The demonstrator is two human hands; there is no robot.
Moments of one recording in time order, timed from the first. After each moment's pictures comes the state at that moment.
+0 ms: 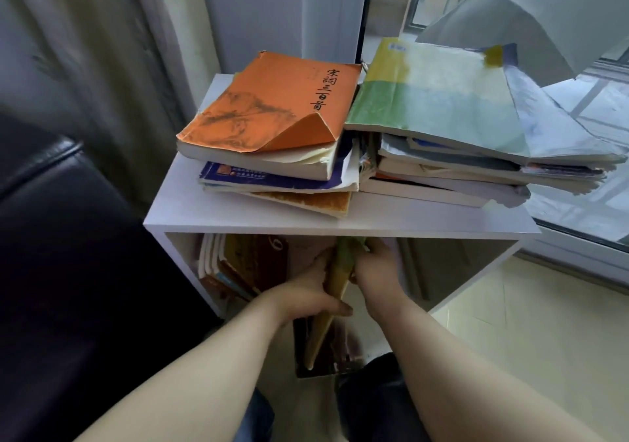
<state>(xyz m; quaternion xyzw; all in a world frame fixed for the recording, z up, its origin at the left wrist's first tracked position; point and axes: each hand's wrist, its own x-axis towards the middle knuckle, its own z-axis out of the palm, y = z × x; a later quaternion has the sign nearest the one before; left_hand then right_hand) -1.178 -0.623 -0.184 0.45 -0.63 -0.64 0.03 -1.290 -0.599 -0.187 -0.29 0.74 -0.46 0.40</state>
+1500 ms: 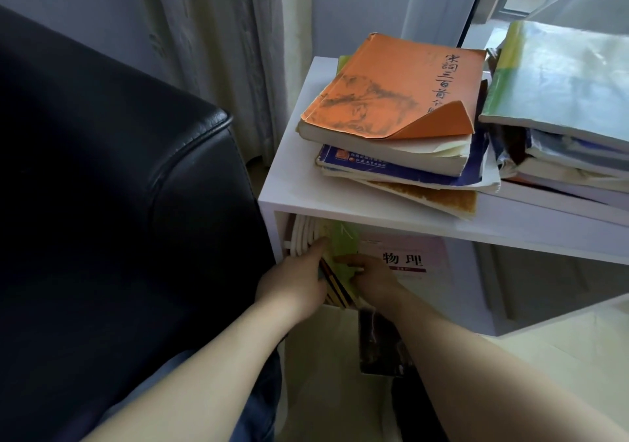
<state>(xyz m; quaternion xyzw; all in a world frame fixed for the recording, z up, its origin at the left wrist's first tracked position) -1.068 -0.619 -0.168 0.63 -0.71 -0.33 -0.01 -1.211 -0.637 -0.245 -0.48 0.68 -0.21 0.51</state>
